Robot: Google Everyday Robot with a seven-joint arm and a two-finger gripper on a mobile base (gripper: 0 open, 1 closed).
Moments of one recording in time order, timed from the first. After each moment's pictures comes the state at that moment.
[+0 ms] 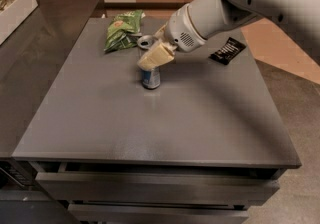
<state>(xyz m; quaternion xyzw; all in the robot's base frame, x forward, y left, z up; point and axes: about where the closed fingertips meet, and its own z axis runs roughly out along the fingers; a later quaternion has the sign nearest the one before) 0.581 0.023 0.919 -0.59 0.69 0.23 0.35</state>
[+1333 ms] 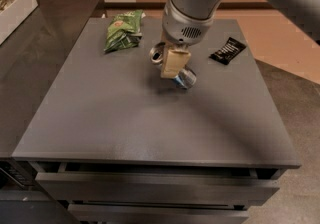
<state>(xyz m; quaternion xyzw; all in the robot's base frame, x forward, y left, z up) 0.536 -0.020 0.931 -0.73 0.65 0.01 0.18</state>
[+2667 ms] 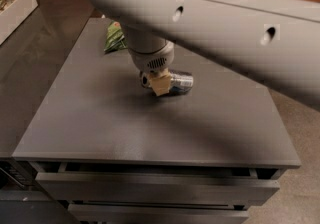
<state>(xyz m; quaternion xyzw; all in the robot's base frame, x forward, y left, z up) 0.523 -0.002 0.890 -0.79 0.59 -0.17 0.06</state>
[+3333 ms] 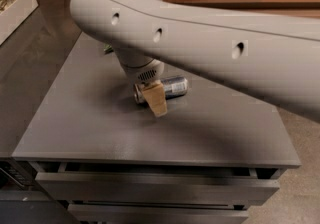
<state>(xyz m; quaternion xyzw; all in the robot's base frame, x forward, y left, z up) 0.523 0.015 0.862 -0.79 0.58 -0.18 0.05</state>
